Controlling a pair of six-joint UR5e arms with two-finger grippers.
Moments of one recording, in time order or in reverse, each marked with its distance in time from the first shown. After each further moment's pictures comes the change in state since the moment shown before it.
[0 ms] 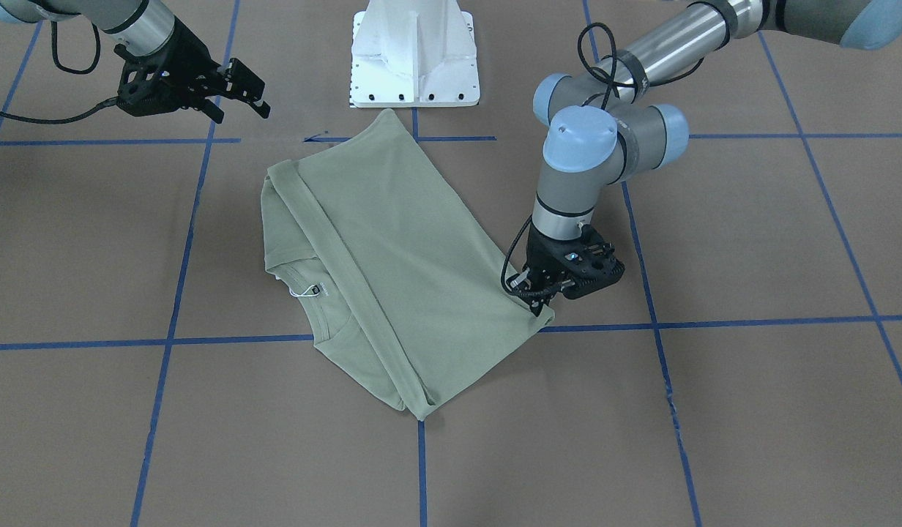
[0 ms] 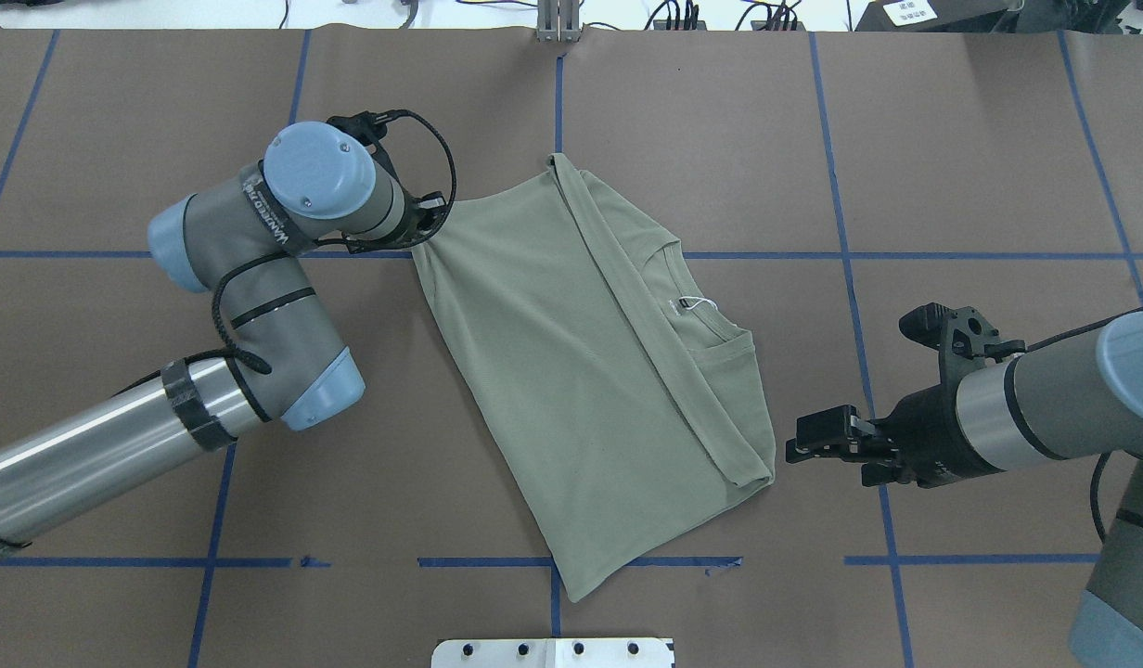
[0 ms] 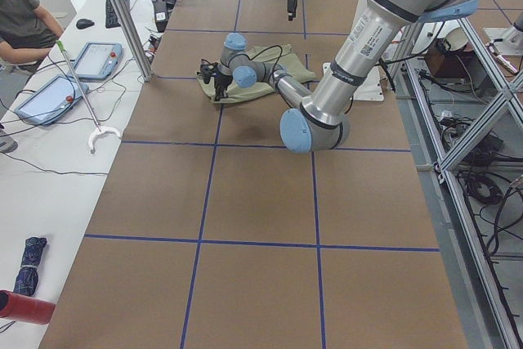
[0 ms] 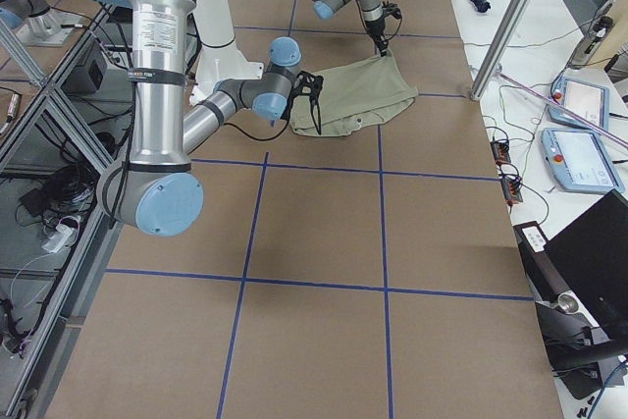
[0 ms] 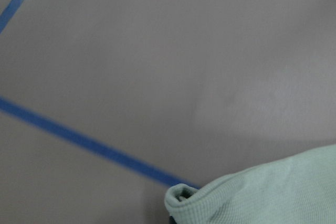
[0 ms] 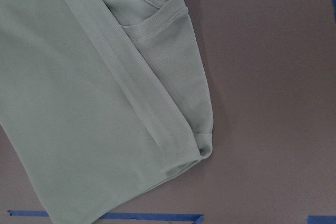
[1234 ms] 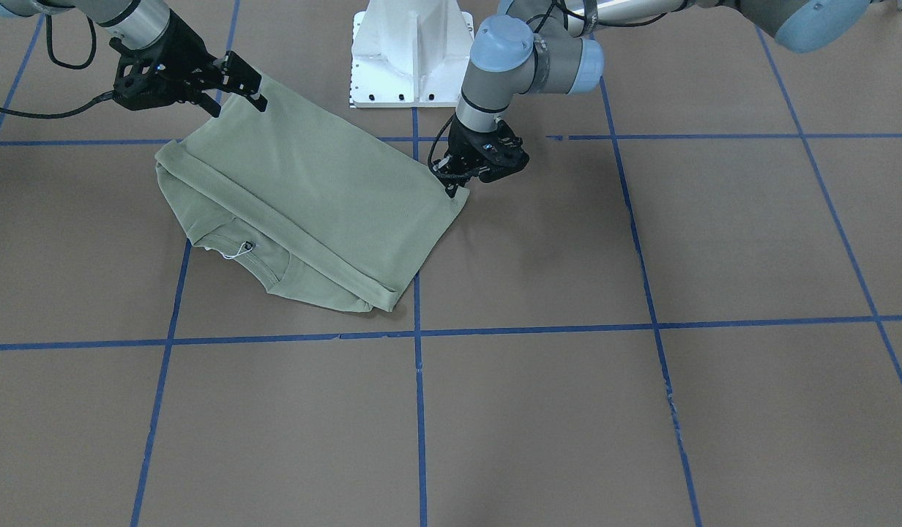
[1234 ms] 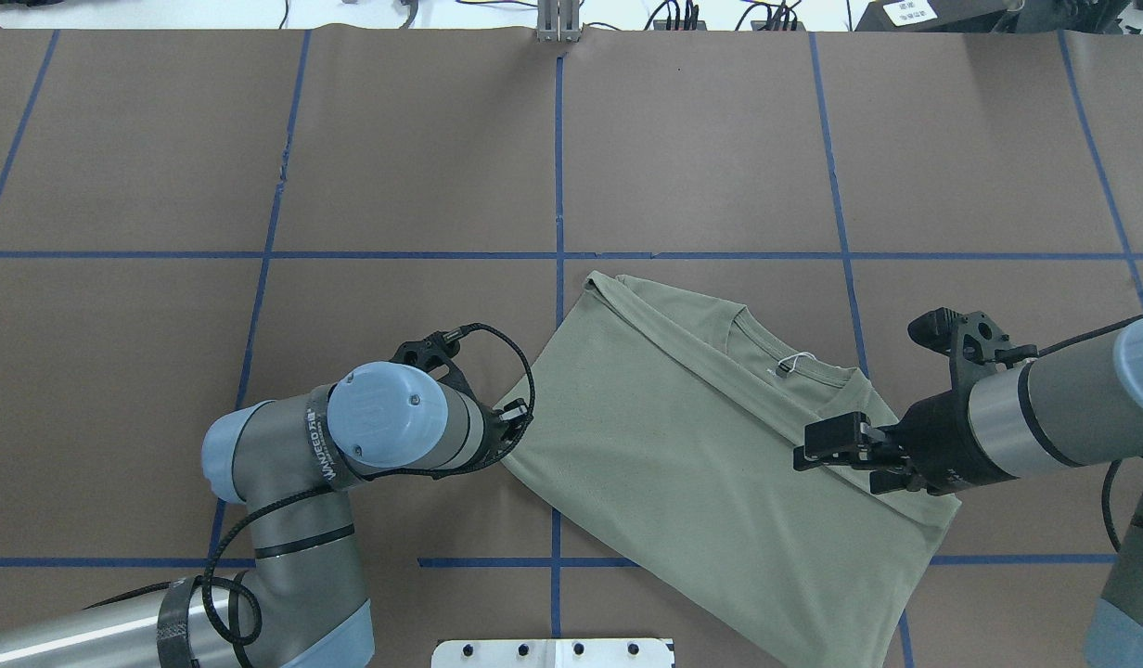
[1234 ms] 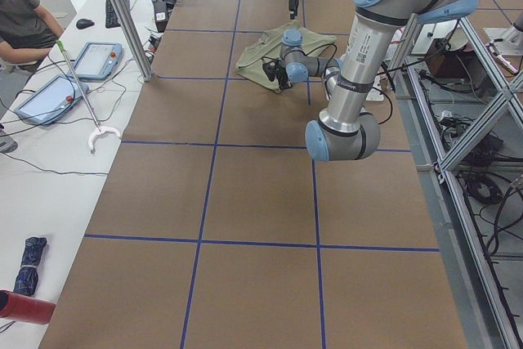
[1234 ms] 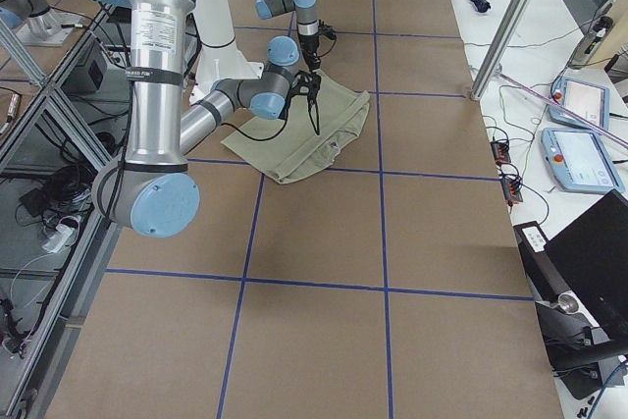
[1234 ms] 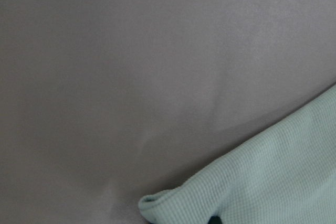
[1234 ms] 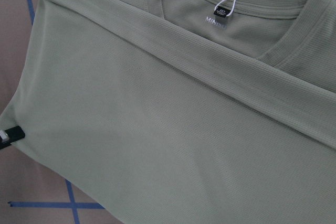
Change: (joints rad) left arm 0.361 0.181 -0.410 0.131 -0.003 -0.385; right arm 0.000 -0.022 0.019 0.000 0.017 -0.002
